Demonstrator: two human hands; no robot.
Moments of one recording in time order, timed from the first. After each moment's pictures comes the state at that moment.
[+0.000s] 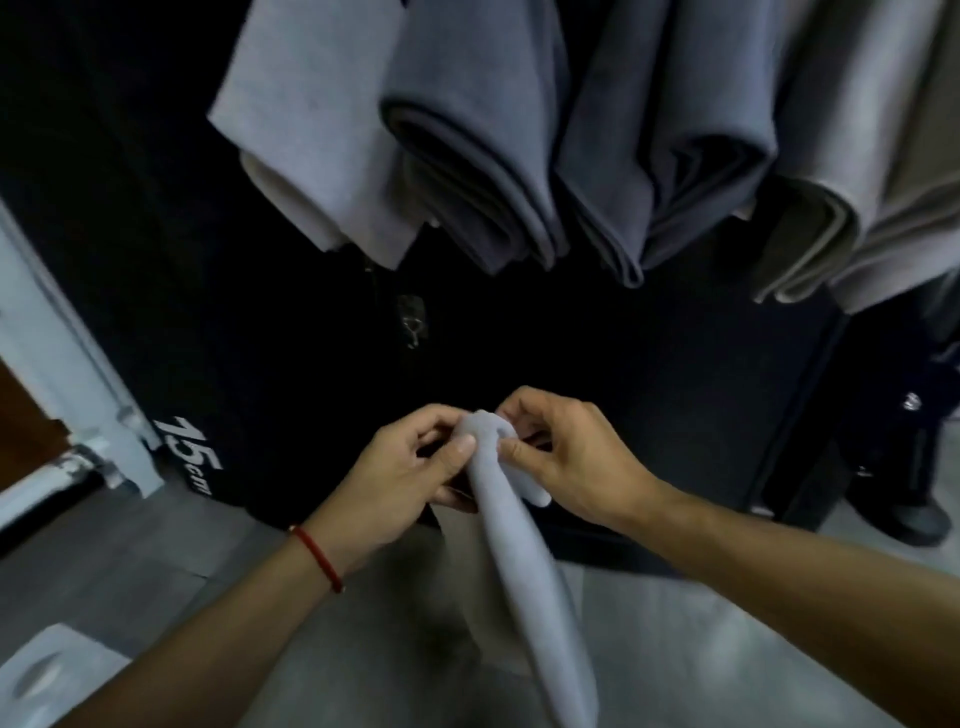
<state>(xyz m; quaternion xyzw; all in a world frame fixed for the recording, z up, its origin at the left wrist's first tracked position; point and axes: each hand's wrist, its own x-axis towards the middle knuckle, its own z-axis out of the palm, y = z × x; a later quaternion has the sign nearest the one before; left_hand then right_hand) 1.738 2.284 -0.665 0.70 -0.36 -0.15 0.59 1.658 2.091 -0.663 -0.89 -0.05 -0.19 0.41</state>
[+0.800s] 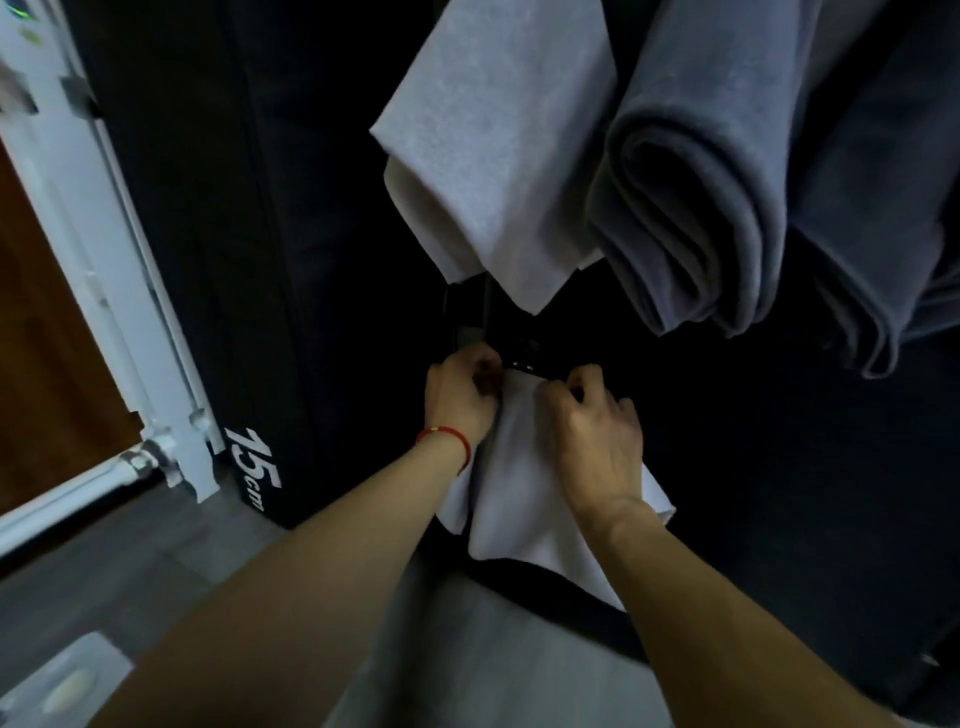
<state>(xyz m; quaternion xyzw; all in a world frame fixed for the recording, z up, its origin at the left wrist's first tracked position) 1.931 2.241 -0.676 0.84 -0.23 0.17 0.46 1.827 2.121 -0.696 -0.91 0.12 -0.40 -0.01</state>
